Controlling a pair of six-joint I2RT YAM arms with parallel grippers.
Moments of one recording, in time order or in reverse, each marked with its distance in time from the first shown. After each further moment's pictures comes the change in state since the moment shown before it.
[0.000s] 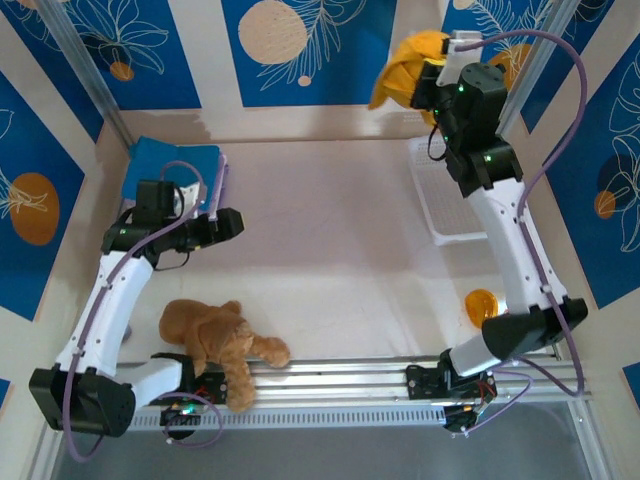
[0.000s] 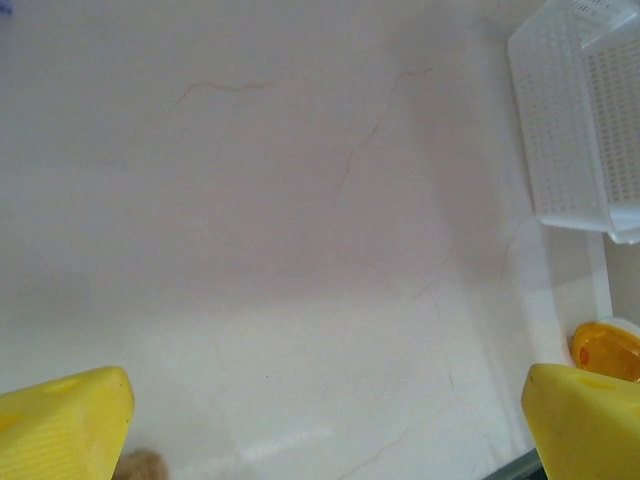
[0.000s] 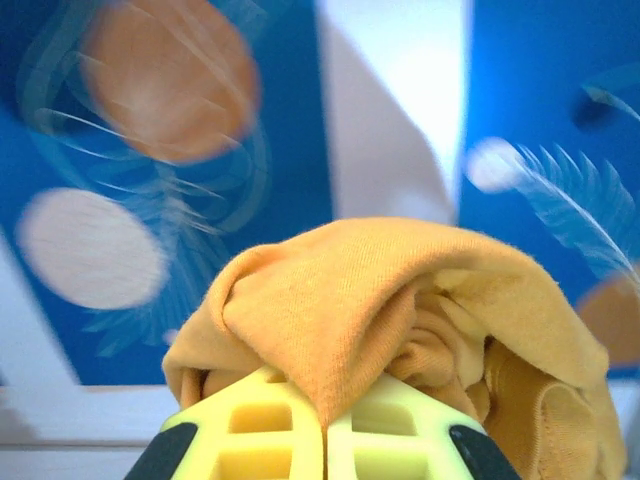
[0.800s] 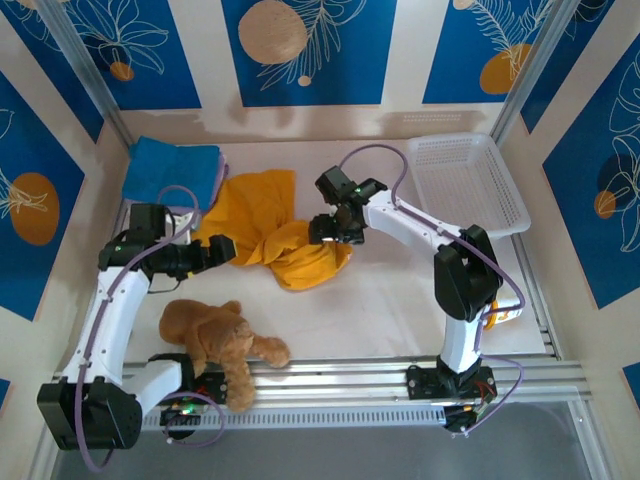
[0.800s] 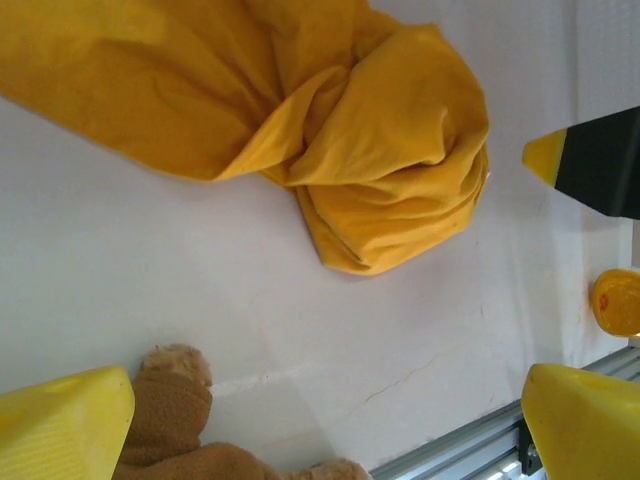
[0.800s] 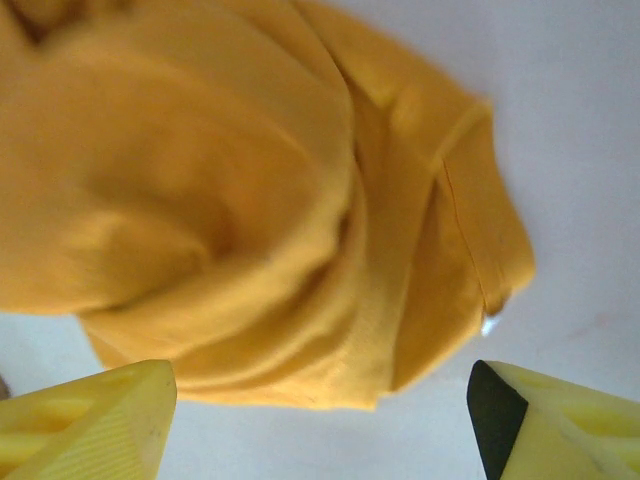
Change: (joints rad) left arm 0.110 -0.069 -0.165 -0.093 0.089 0.085; right arm 0.343 0.375 -0.337 -0.592 -0.264 0.508
